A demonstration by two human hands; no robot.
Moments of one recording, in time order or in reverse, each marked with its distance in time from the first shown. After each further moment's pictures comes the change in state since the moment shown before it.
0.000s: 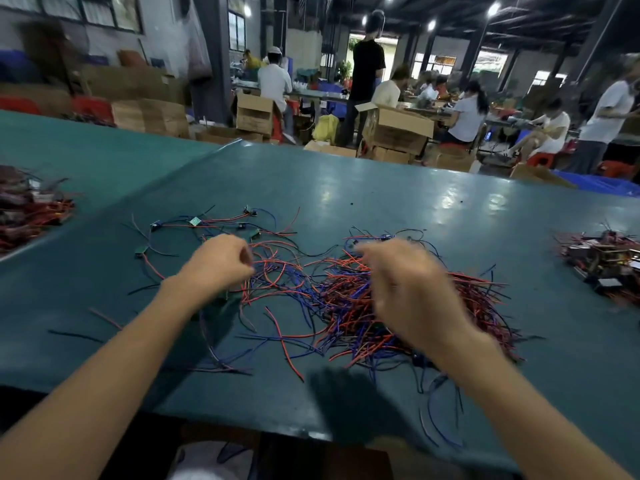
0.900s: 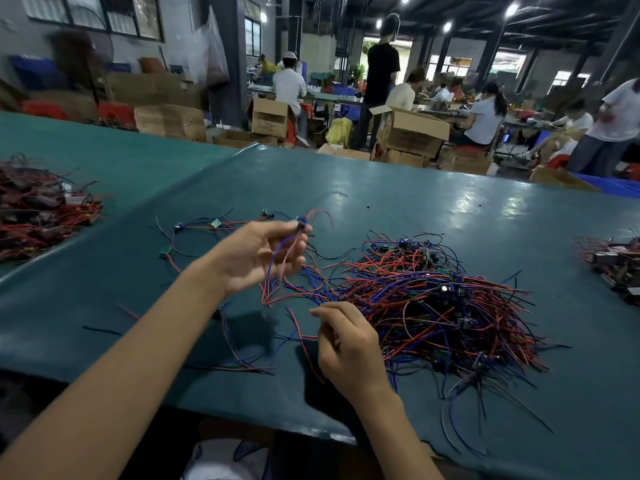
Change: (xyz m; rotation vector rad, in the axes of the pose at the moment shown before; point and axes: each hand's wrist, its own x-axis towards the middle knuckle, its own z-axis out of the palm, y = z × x) left_hand -0.017 0.025 -0.024 -1.609 -0.522 -0.085; right_hand -0.056 -0.051 0.118 0.344 0.091 0.251
